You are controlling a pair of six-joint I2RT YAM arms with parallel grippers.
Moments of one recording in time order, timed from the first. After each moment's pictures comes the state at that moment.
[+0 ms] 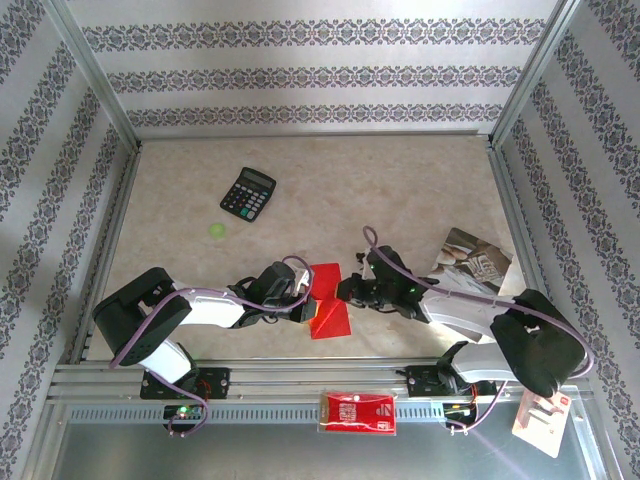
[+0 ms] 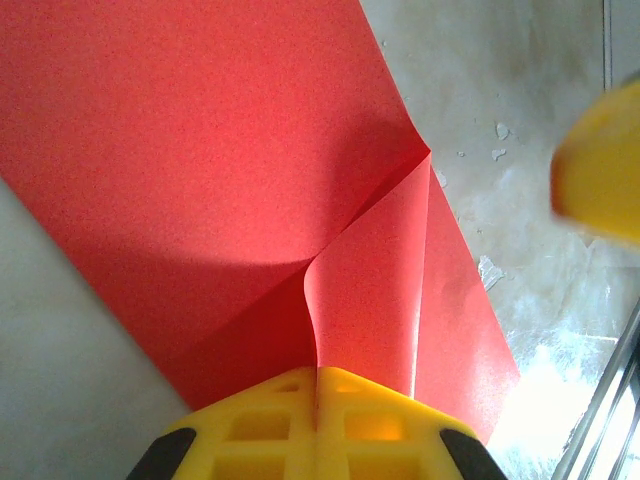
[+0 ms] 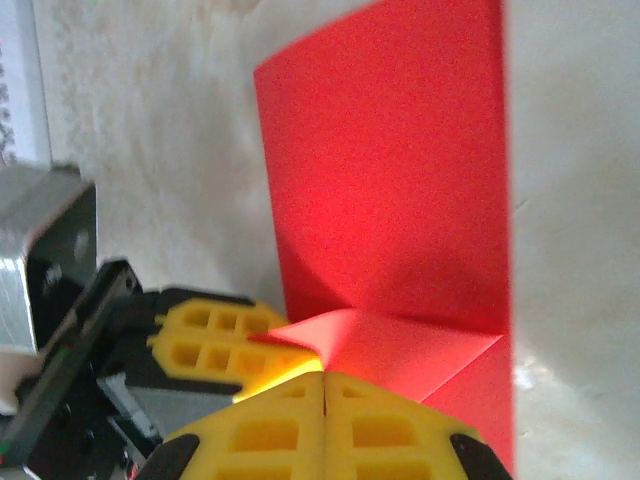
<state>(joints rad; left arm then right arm) -0.81 1.58 0.48 0.28 0.32 -0.66 0.69 1.31 0.44 0.09 -0.42 0.97</state>
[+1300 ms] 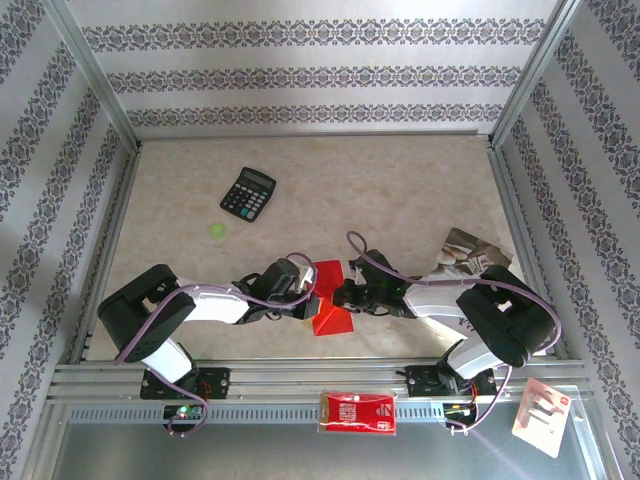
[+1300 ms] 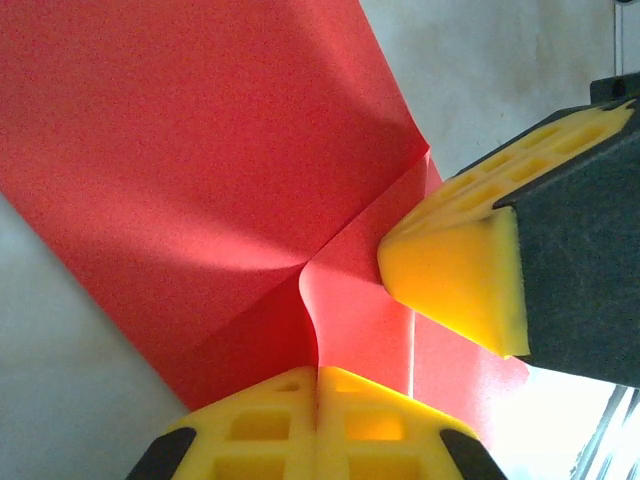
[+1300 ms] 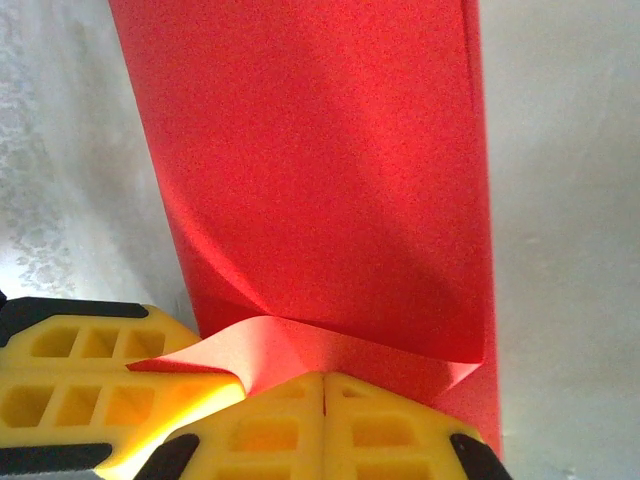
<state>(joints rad) -0.81 1.60 0.53 0.23 0.31 -0.64 0.70 1.51 0.46 0.17 -0.42 0.97</state>
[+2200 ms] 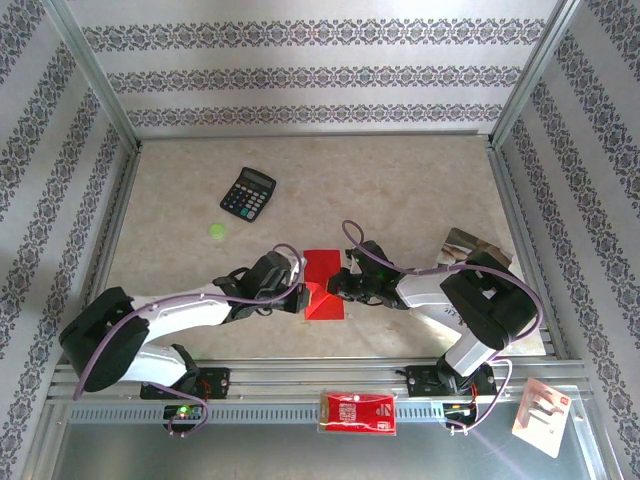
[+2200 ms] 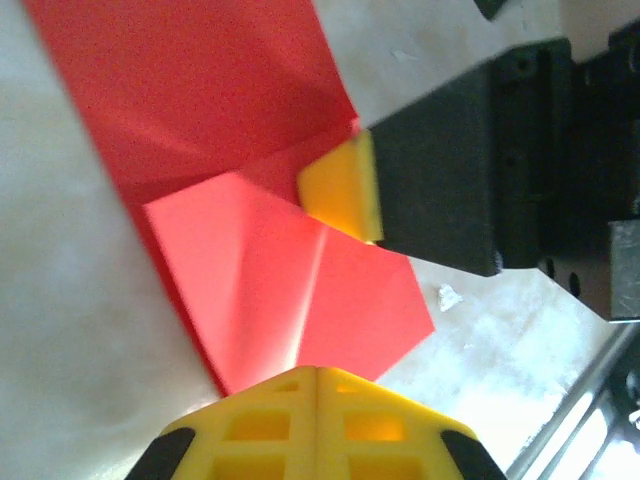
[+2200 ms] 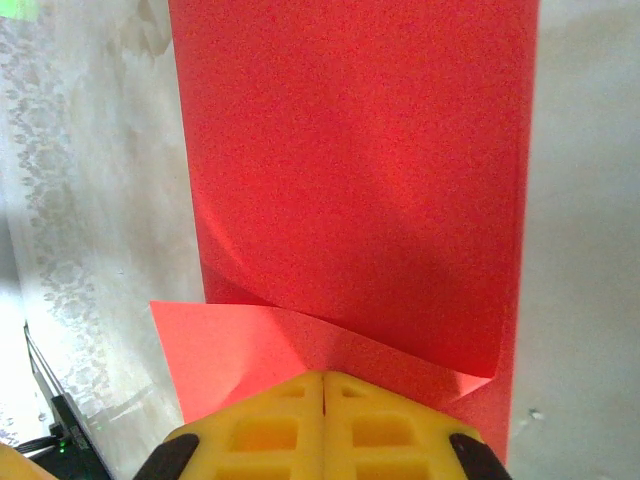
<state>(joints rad) -0.81 1.37 0.57 -0.02 0.23 -0.67 0.66 1.63 0.52 0.28 -0.42 0.97</state>
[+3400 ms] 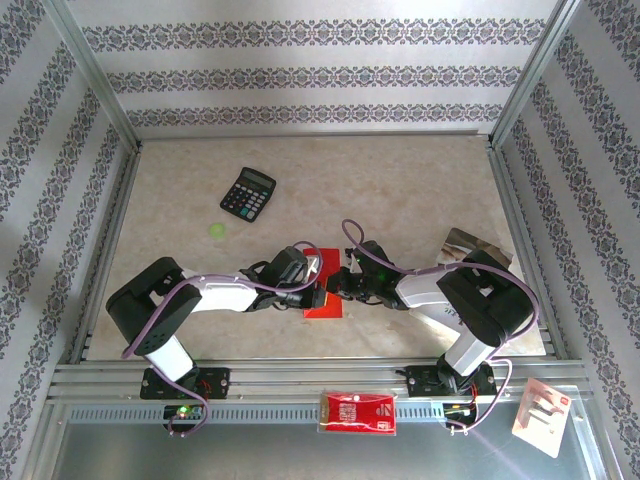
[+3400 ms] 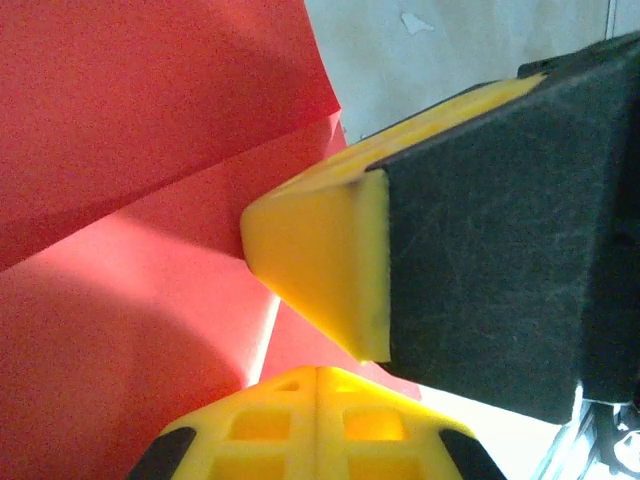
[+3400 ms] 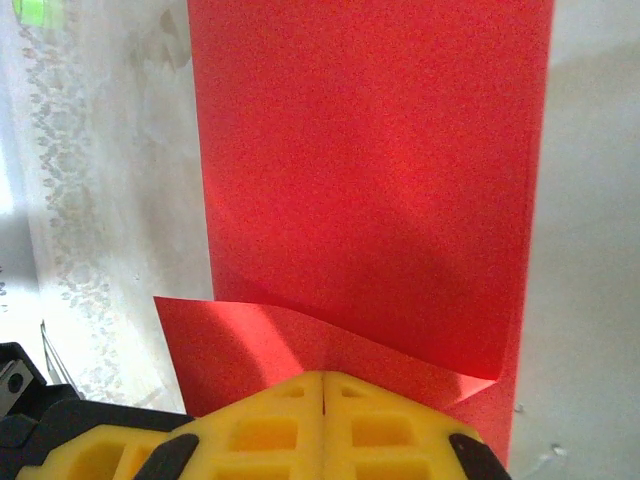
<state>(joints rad) -0.78 1.65 0.66 0.13 0.36 -0.71 0.66 1.65 0.51 0.35 -0.44 0.97</state>
